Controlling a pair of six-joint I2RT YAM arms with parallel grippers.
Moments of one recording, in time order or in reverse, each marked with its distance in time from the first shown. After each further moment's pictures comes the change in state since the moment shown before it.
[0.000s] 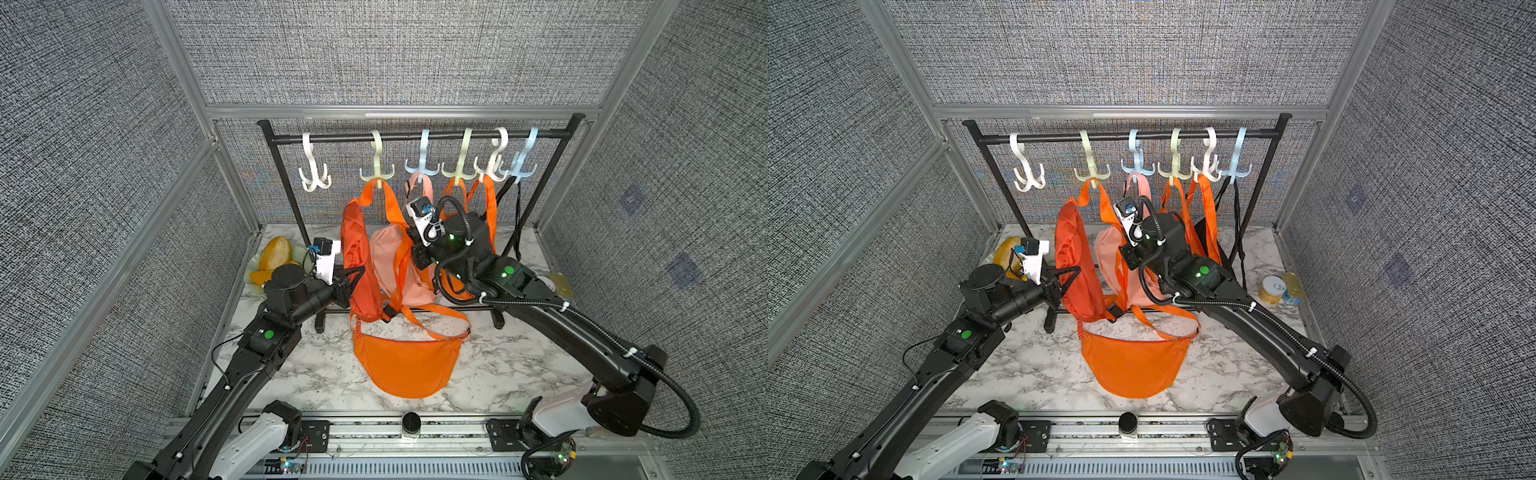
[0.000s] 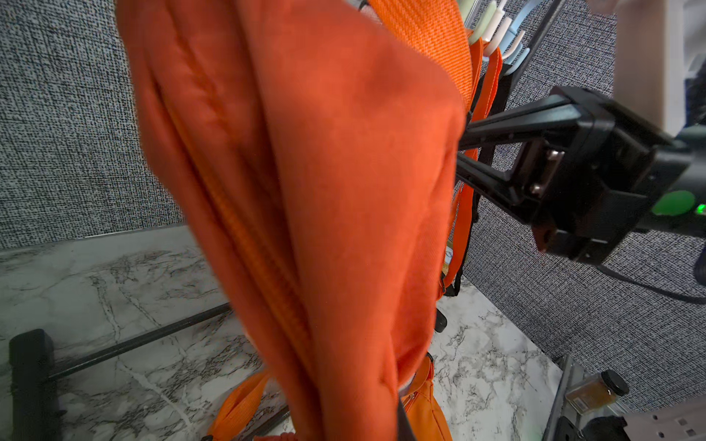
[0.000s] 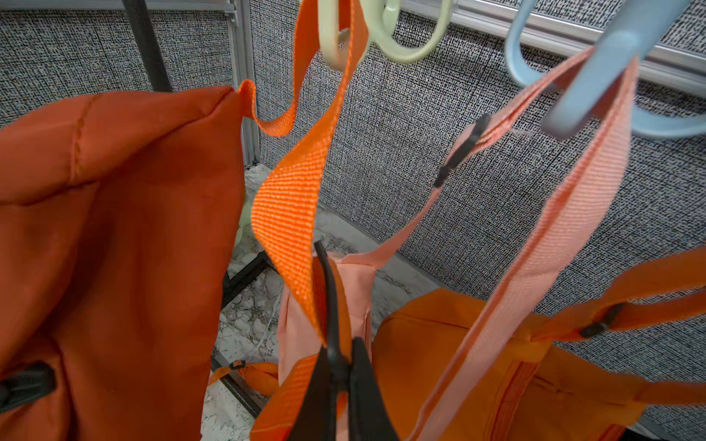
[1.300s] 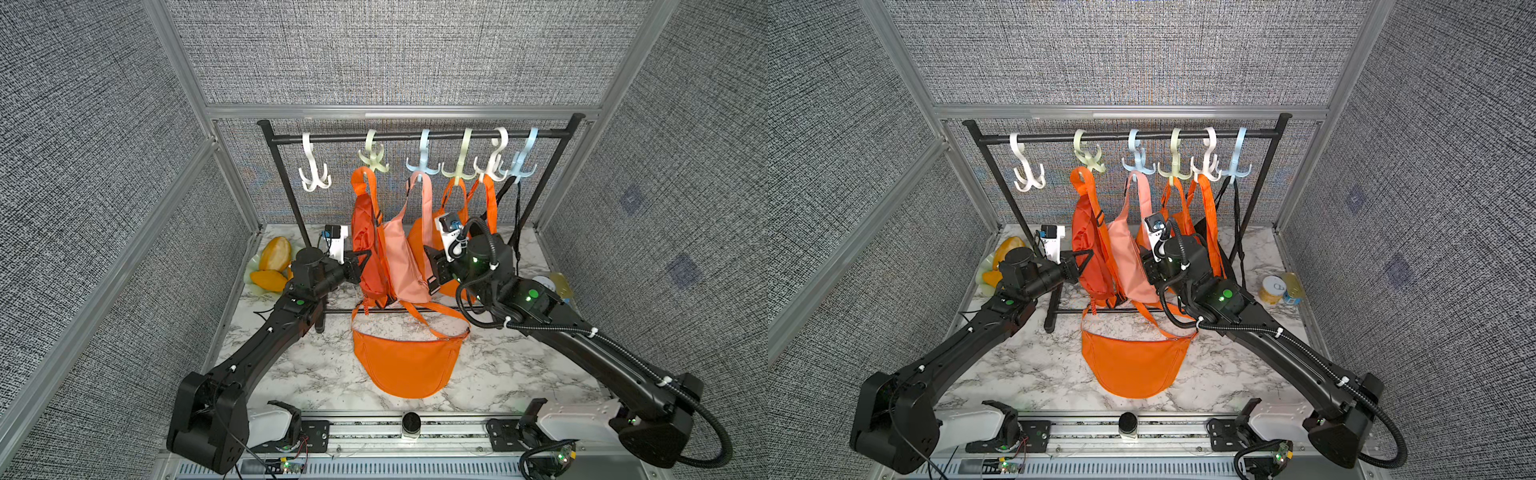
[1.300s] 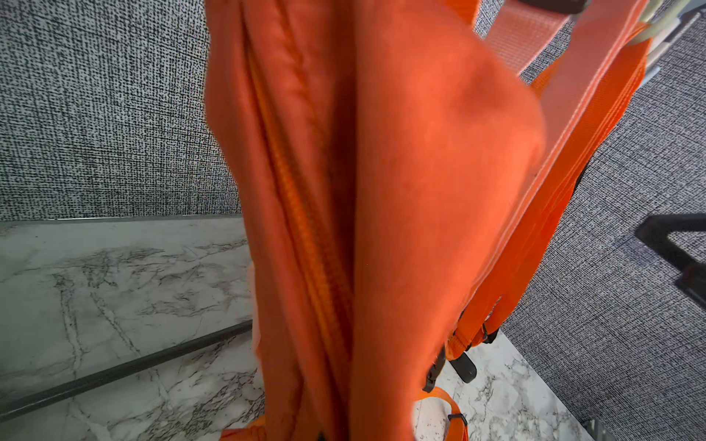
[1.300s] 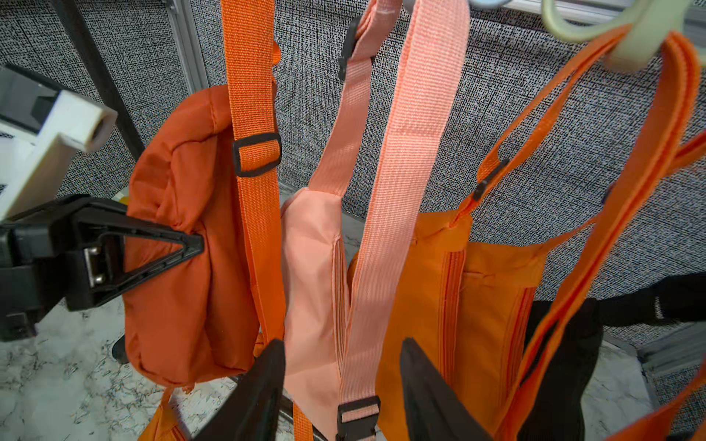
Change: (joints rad) left arm 0.079 0.378 -0.014 0.411 0.039 -0.119; right arm -0.005 -0.225 -0.261 0.032 0.102 0.087
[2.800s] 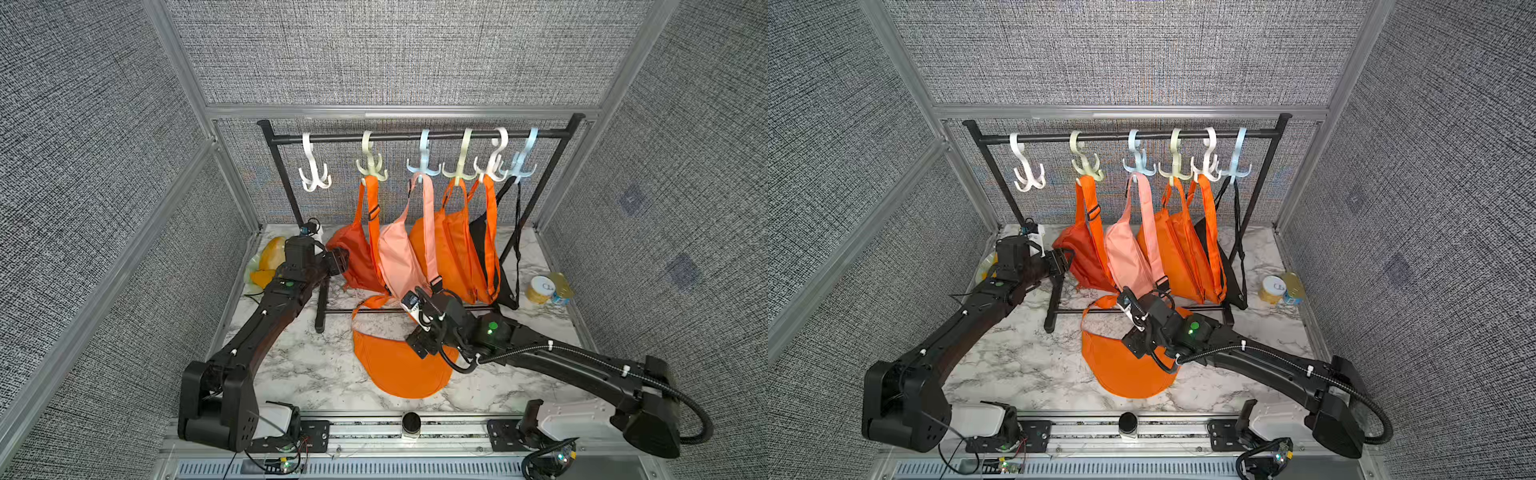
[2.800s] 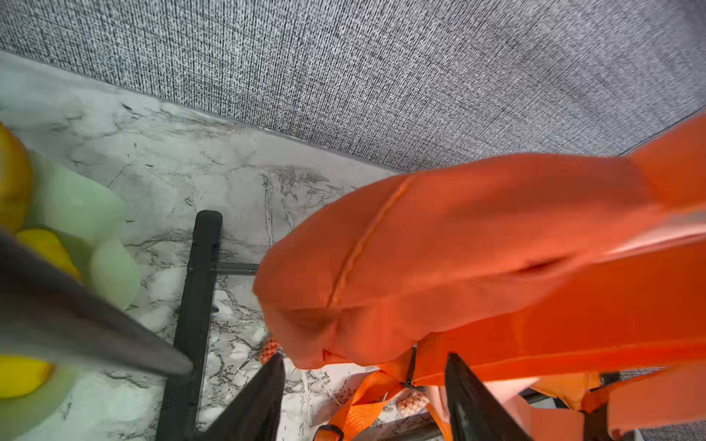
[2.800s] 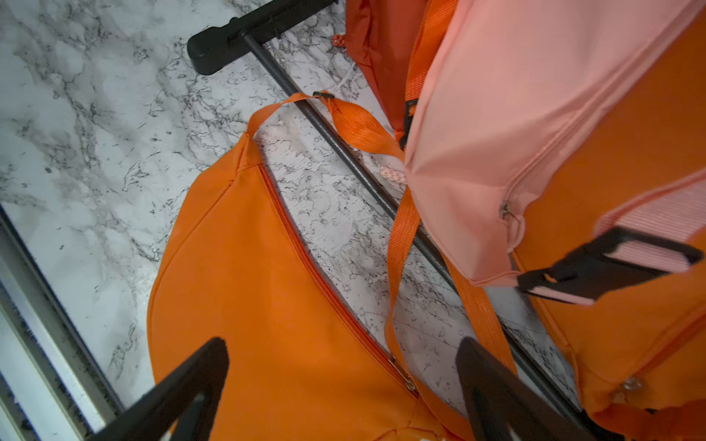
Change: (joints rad) left arm 0.131 0.030 0.129 -0.399 -0.230 -0.018; right arm 0.220 0.048 -0.301 -0.220 -0.127 0.021
